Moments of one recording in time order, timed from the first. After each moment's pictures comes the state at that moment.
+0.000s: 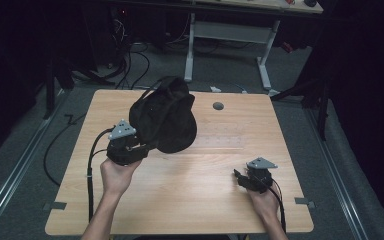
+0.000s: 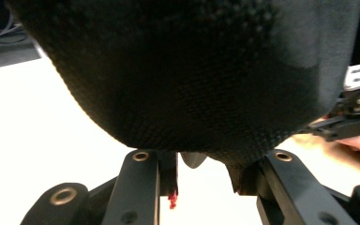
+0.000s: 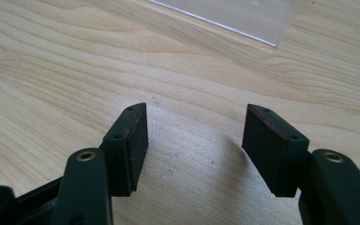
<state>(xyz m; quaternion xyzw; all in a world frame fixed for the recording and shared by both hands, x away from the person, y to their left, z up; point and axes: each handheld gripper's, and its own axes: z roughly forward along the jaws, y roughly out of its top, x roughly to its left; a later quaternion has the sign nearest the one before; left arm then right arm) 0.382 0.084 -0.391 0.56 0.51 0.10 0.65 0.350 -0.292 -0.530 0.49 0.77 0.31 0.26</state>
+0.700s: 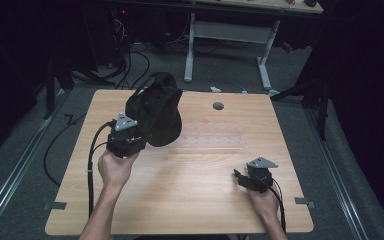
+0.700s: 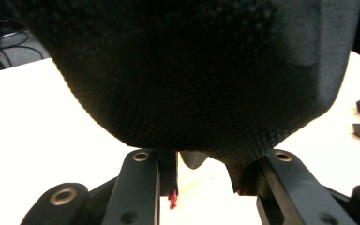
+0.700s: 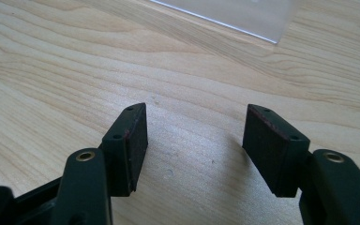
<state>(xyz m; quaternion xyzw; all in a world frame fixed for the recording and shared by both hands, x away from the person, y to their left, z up) 0.404 0.083 -0.393 0.56 0.54 0.18 0.60 0.351 -0.294 -0.530 0.49 0.77 0.32 0.25</state>
